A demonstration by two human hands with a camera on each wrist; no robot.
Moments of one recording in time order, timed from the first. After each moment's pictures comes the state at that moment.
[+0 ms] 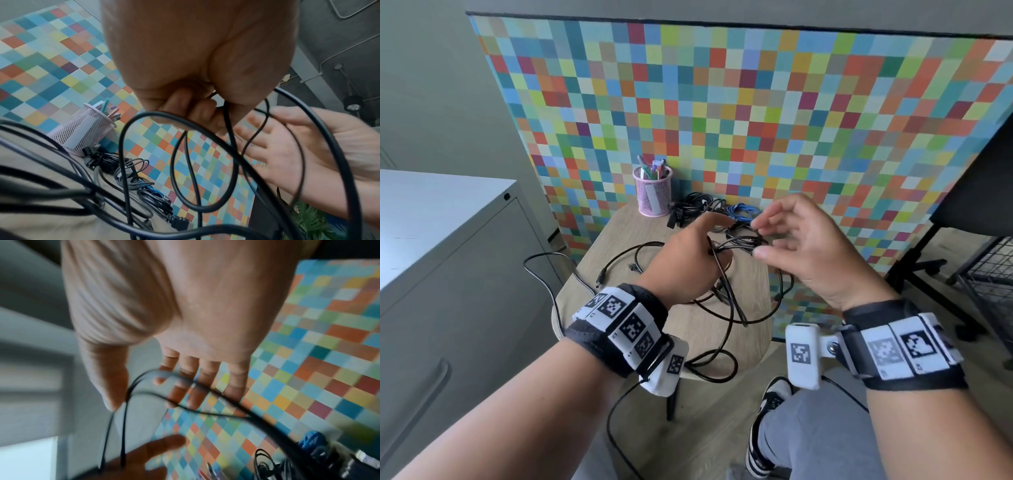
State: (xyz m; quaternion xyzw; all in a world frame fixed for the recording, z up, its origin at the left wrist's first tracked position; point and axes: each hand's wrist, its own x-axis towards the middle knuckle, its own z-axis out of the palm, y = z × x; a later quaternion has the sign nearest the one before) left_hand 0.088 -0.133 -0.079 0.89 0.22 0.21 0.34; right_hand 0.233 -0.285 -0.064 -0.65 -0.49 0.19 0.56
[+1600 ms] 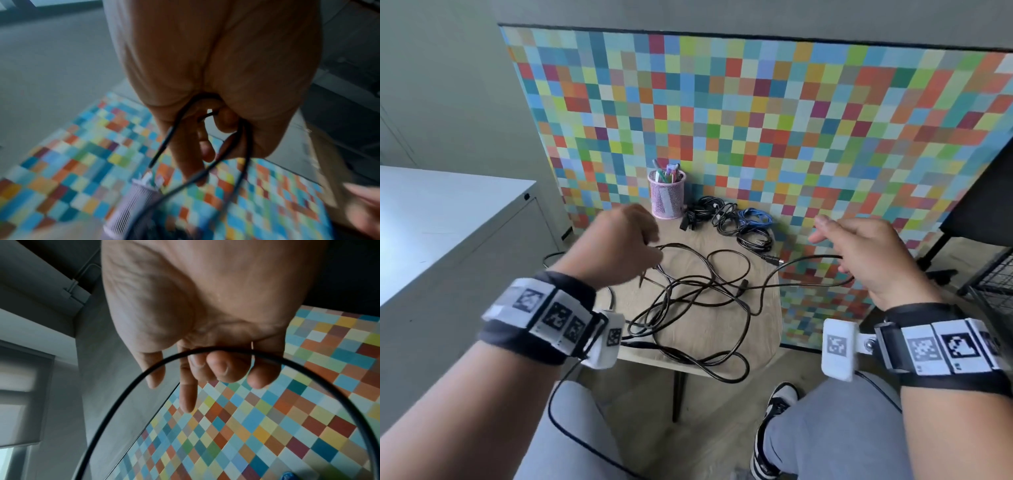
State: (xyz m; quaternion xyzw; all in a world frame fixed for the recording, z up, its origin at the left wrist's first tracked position) left_hand 0.005 -0.081 -0.038 0.91 0.31 0.19 0.18; right_hand 0.261 -0.306 -0.058 -0.77 -0.33 0.10 0.53
